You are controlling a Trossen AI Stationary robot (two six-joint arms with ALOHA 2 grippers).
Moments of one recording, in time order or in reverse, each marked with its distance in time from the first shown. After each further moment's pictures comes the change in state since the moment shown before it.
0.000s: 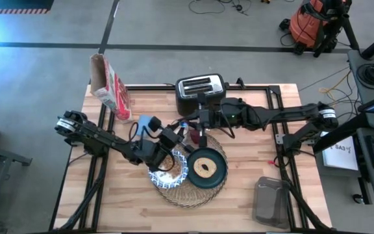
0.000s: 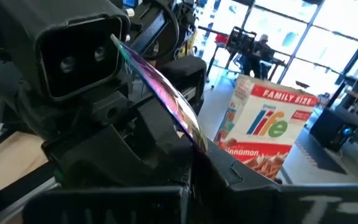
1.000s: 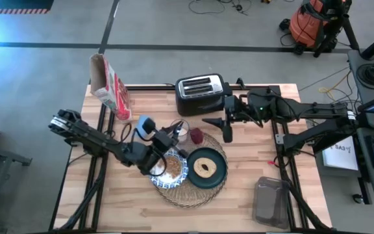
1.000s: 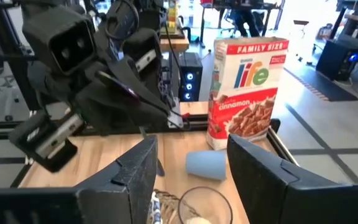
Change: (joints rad) left arm -0.060 -0.076 0.000 -0.092 -0.009 -0.017; right arm -0.003 -0.266 0.000 -0.387 0.056 0.275
